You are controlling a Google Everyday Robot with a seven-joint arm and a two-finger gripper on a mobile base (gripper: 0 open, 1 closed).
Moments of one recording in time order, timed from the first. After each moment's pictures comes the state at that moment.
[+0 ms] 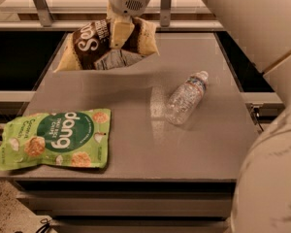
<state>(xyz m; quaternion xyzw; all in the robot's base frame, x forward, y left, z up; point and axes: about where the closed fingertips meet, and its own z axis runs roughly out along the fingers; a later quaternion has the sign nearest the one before) 0.640 0.074 0.978 -0.77 0.57 0.01 0.27</state>
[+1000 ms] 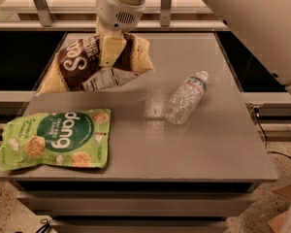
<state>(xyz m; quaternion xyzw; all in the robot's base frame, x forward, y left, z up) 0.568 0.093 0.970 -0.79 0.56 0.05 0.24</state>
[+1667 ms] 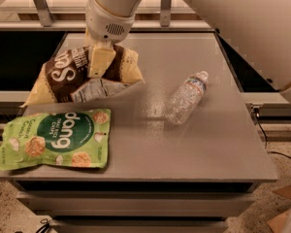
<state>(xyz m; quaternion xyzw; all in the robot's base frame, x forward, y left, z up) 0.548 0.120 0.953 -0.80 0.55 0.09 0.24</state>
